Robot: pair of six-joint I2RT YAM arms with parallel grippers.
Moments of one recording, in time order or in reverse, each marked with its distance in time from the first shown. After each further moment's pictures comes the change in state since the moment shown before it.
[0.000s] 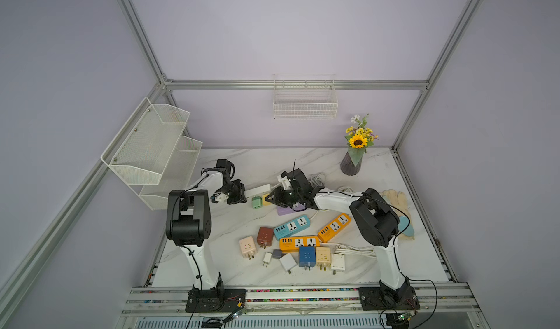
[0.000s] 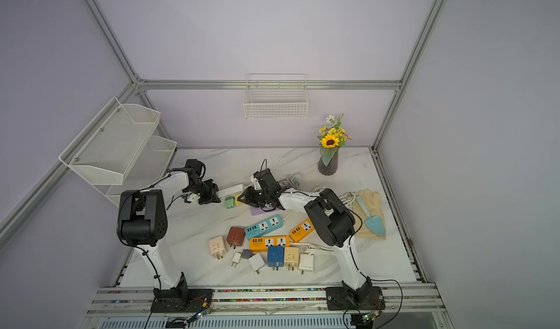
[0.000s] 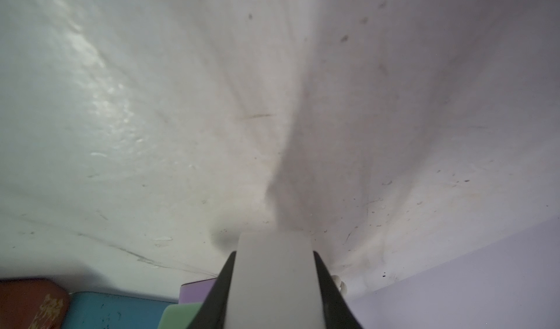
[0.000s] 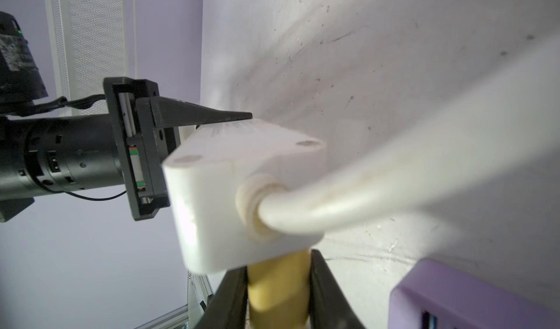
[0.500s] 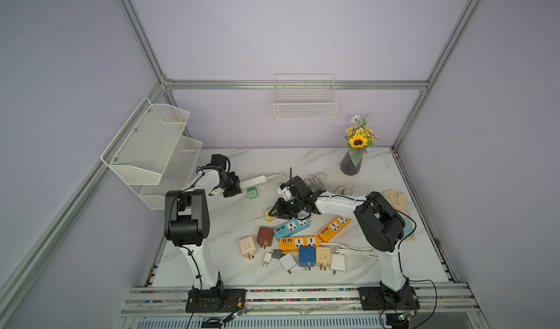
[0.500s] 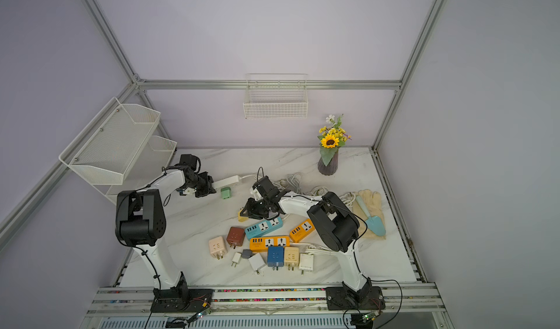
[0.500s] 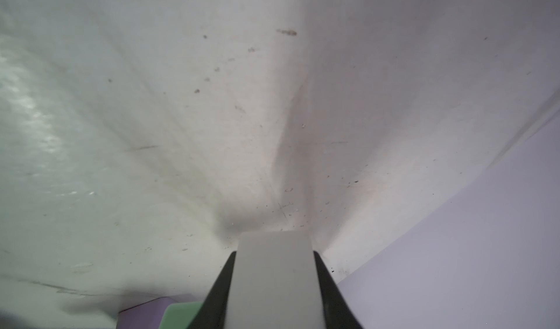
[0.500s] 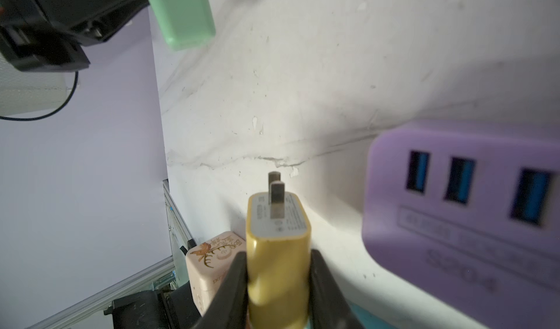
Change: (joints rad) left arm 0.032 0.002 0.038 0.111 -0.054 -0.024; right arm 0.037 -0.073 -0.070 -0.208 -0.041 -0.066
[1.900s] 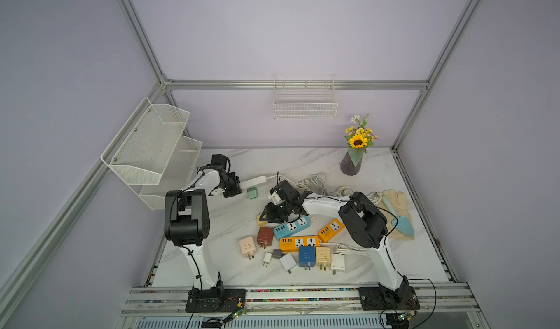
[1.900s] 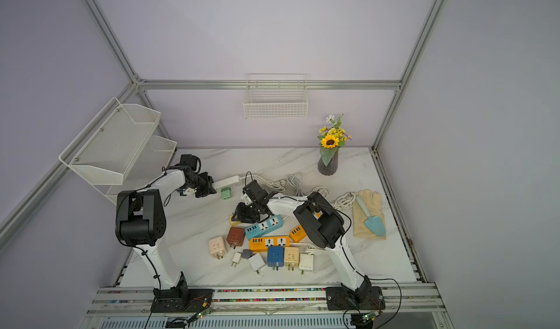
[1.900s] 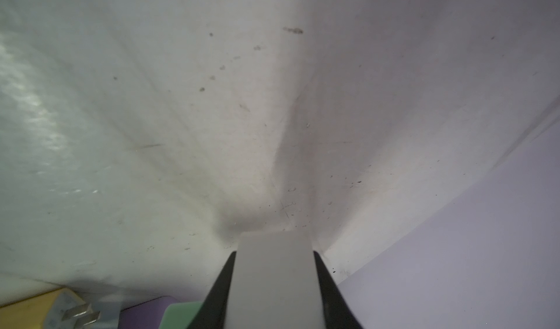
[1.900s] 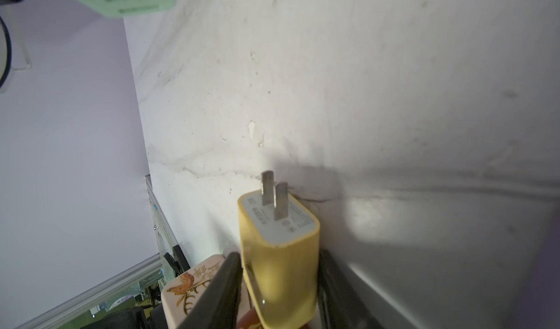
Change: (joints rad) left arm 0.000 0.000 0.000 -0.008 0.001 -0.002; right arm 0.068 0.158 0.161 -0.047 0.014 -0.008
